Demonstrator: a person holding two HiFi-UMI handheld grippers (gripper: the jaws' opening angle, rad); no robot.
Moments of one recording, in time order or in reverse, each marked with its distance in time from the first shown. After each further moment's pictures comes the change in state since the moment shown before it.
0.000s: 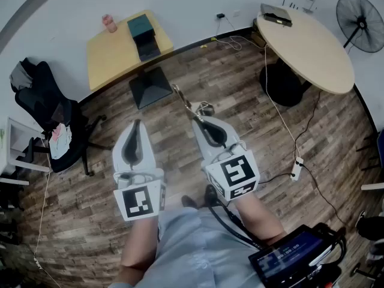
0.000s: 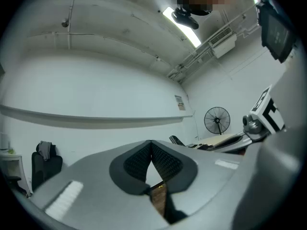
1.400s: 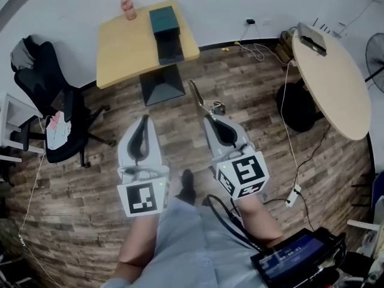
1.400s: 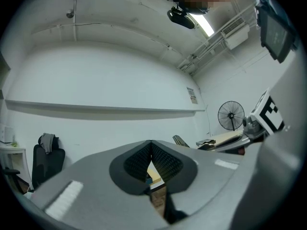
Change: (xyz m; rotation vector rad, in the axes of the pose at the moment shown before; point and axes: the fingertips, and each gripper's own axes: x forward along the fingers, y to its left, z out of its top) left arm 0.140 0.091 -0.073 -0.070 0.070 0.111; right arm 0.181 -0.063 -0.011 0.042 0.062 0.090
